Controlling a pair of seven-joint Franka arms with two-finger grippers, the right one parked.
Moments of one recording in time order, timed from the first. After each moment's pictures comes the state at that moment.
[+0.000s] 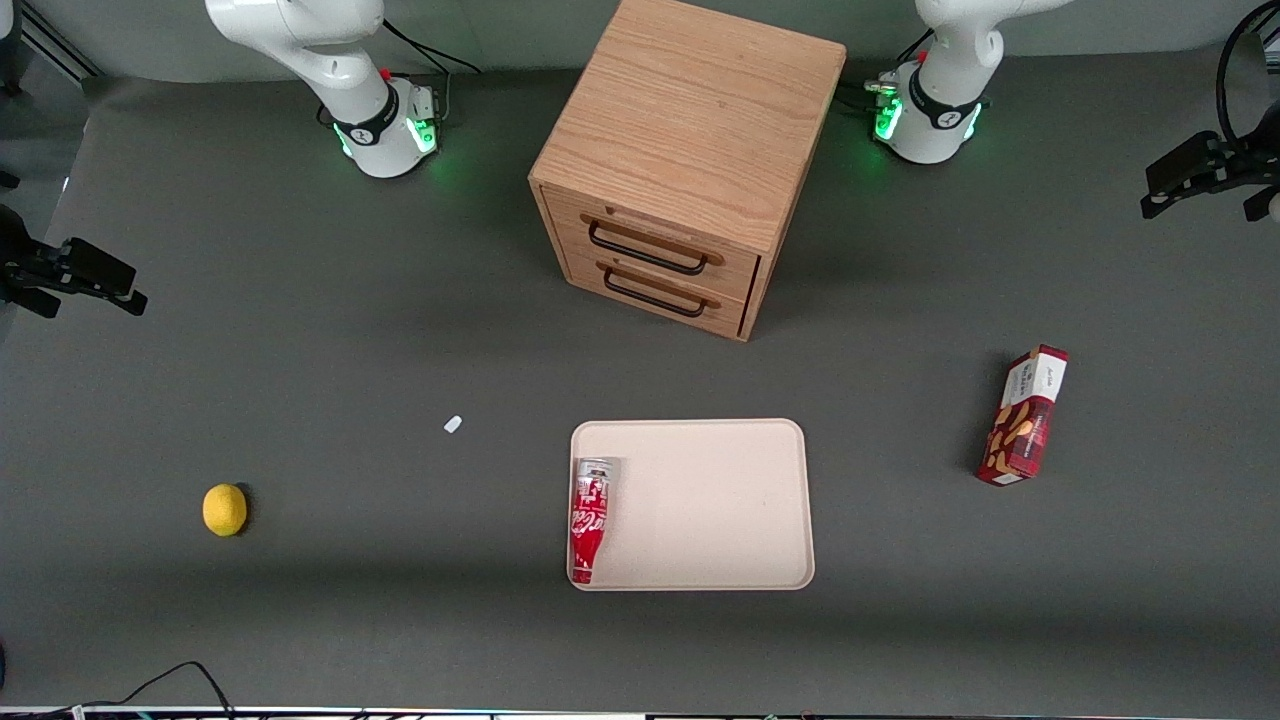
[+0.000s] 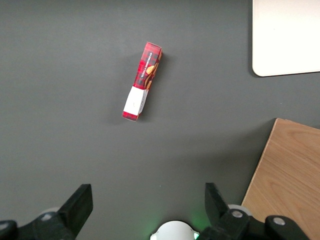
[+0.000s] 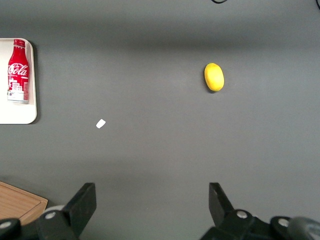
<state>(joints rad) 0.21 -0.12 -0.18 -1.60 -0.01 1.43 0.10</state>
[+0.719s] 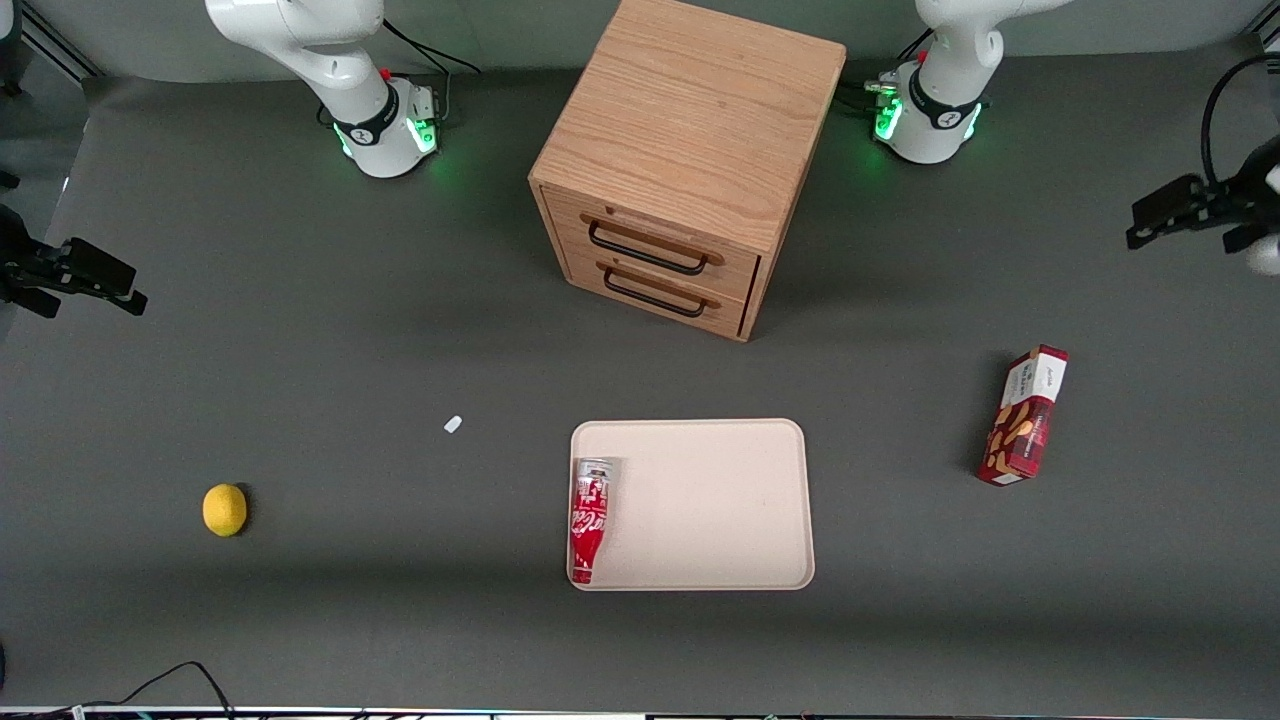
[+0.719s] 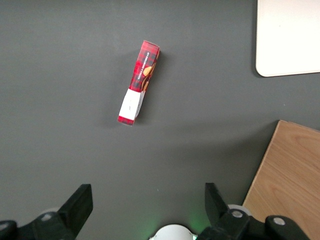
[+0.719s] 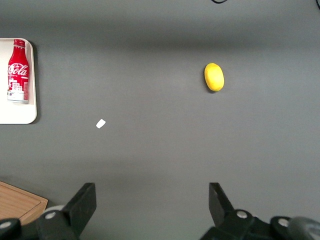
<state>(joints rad) 0.21 -0.02 -0.18 -1.61 -0.01 1.48 0.10</state>
